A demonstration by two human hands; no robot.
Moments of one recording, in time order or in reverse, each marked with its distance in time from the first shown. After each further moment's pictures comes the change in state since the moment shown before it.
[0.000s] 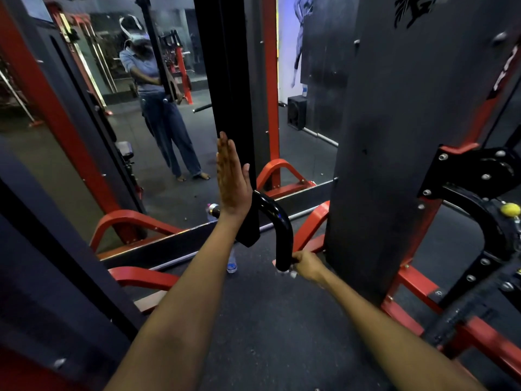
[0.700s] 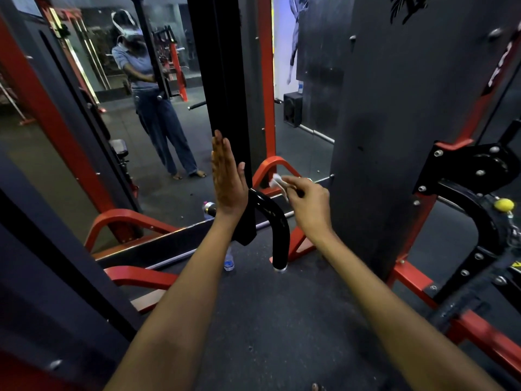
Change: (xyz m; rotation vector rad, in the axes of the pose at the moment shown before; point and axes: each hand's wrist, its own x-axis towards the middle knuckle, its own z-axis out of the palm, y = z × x) left_hand -0.001 -0.004 0.001 -0.022 0.015 0.011; right_hand -0.050 -0.109 -0.083 0.390 0.718 -0.465
